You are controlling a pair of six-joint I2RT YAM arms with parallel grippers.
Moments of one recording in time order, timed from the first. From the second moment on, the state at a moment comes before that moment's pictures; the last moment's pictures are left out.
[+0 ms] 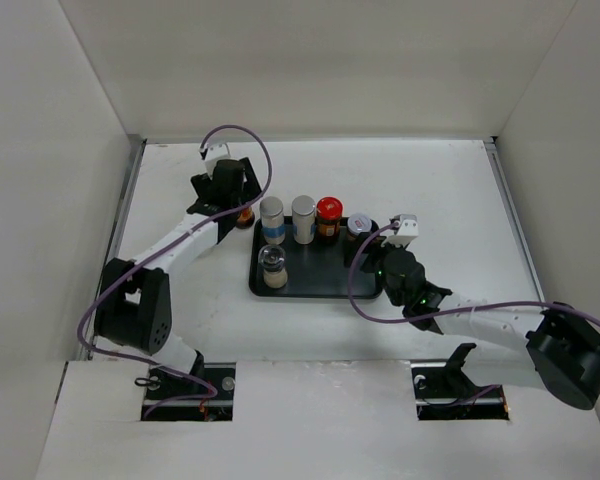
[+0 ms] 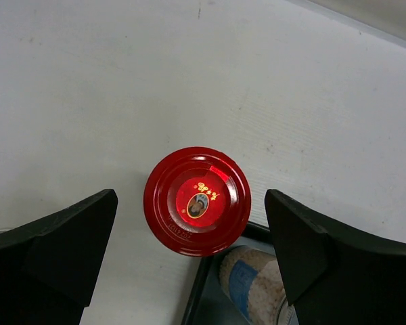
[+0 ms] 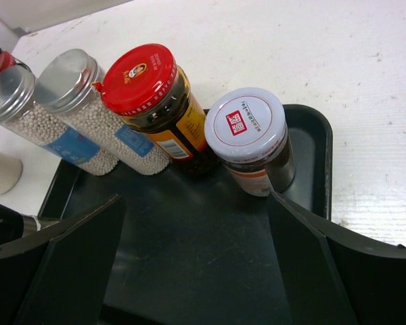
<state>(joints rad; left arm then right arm) -0.33 1.54 1.06 -0.04 -0.45 -0.47 0.81 1.19 0.43 0.55 0.55 0.50</state>
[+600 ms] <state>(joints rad) -0.31 1.66 1.09 -0.04 -0.41 -0.46 0.81 1.20 0.43 0.55 0.55 0.50</state>
